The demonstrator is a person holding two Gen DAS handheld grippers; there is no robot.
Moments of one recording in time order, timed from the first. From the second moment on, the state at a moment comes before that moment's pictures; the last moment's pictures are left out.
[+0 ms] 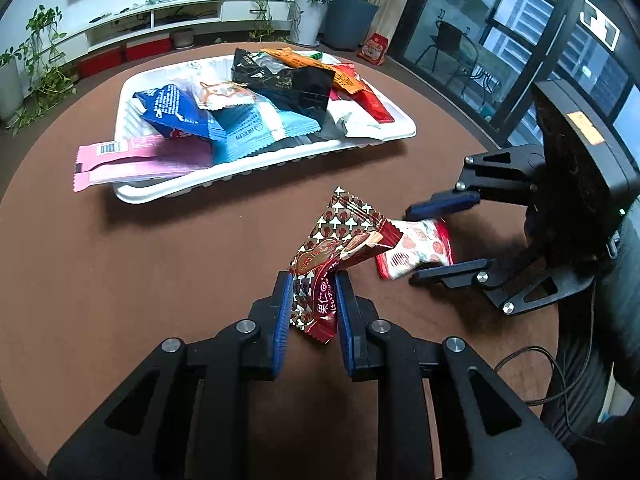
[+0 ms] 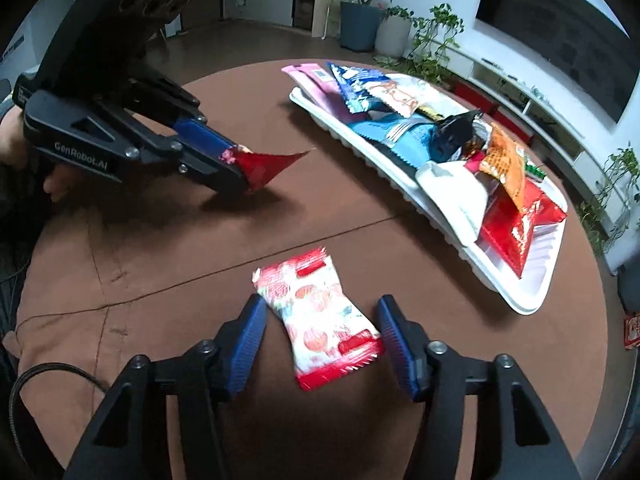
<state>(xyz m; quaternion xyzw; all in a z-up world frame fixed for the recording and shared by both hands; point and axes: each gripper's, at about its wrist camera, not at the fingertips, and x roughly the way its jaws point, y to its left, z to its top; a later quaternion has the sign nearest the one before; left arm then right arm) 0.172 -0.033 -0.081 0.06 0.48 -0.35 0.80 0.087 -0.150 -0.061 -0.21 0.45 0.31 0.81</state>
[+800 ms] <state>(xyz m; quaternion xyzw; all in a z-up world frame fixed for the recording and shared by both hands) 0.183 -0.018 -0.024 0.00 0.42 -0.35 0.84 0.090 -0.174 0.010 -0.11 0.37 0.26 0.89</state>
